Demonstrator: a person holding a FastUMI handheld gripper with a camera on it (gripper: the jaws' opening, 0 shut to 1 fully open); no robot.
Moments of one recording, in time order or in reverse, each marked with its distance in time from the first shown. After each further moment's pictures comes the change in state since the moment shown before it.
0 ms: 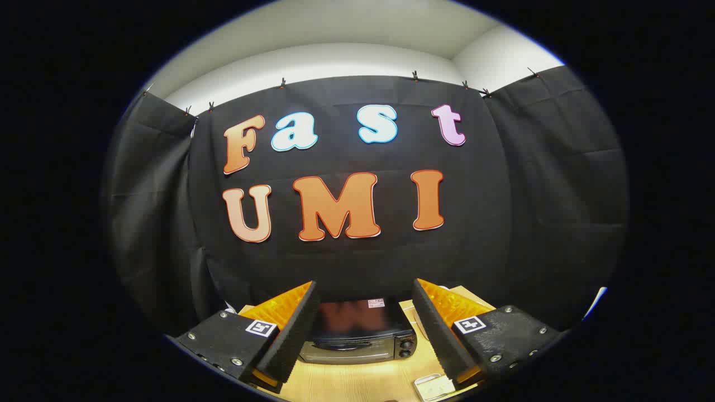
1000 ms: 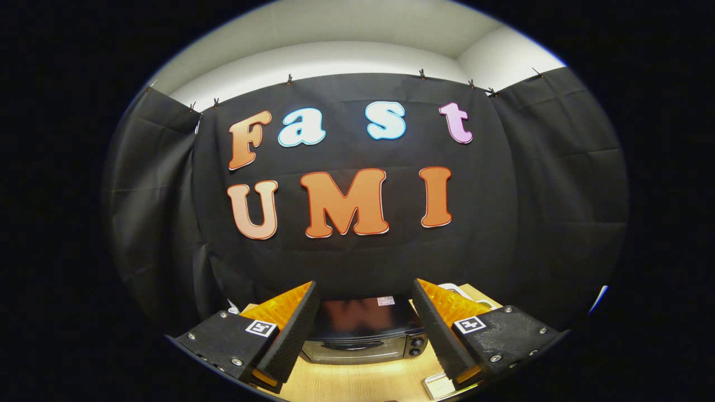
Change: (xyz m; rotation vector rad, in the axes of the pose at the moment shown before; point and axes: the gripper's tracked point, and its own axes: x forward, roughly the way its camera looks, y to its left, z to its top) arm 0.003 0.021 -0.006 0.000 0.034 0.026
